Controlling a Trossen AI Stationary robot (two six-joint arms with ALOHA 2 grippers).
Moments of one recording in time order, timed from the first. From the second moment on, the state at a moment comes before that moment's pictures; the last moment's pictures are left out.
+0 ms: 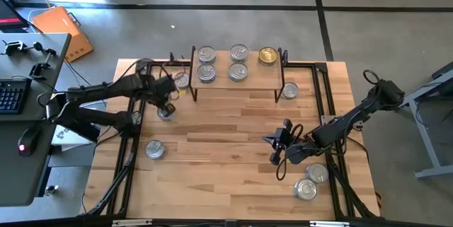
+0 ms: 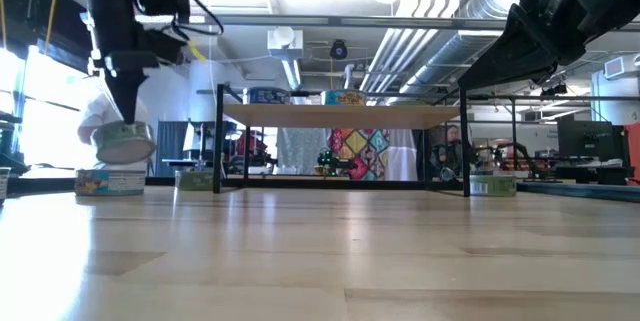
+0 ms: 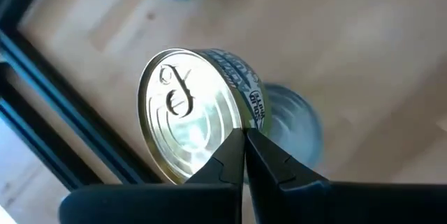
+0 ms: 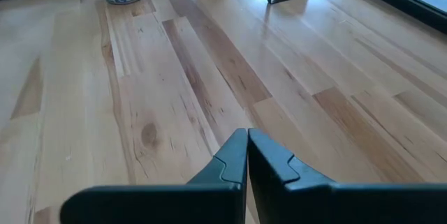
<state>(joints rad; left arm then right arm) 0.39 1.09 0.82 -1.11 -0.27 -0.31 0.55 1.28 0.59 -0.06 0.76 0.62</state>
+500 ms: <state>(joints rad) -0.26 1.12 0.83 -0.95 -0.26 -0.71 0.54 1.28 0.59 -0.05 0.76 0.62</state>
